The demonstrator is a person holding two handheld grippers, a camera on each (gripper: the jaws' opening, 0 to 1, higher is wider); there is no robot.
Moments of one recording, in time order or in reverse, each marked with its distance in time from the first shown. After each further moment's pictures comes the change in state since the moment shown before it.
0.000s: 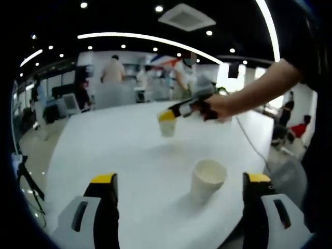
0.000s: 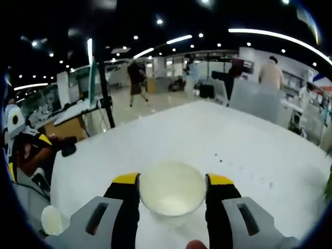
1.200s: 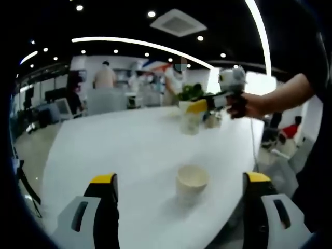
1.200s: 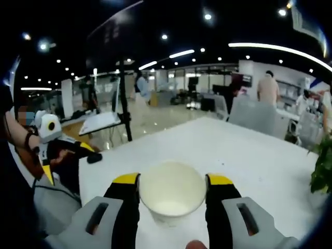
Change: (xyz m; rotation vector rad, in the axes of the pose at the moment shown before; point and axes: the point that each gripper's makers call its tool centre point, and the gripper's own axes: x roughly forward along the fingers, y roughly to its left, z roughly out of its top) left arm -0.017 -0.029 0.008 0.018 -0.029 -0.081; right arm -0.139 0.079 0.028 -0.003 -0.125 -0.002
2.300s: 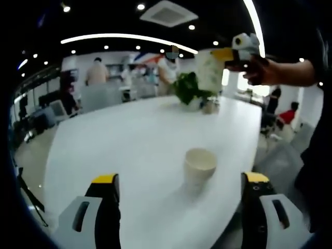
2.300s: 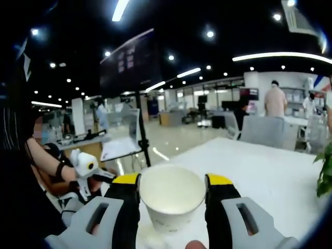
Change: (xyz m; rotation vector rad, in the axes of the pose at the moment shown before) left arm 0.008 0.020 -0.024 0.054 0.078 -0.028; right arm -0.039 0.049 0.069 0.030 -0.155 0.110
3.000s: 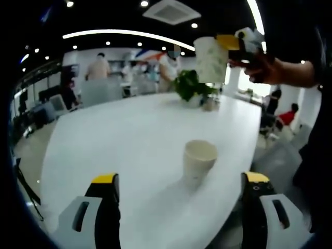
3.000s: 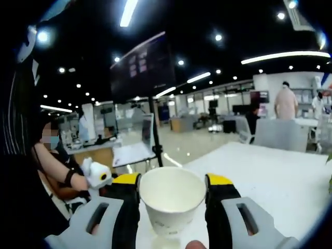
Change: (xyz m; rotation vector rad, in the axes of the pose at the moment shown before) left arm -0.003 0.000 -0.017 -0.022 0.015 -0.008; right arm 0.028 0.038 -0.009 0.032 -0.047 0.090
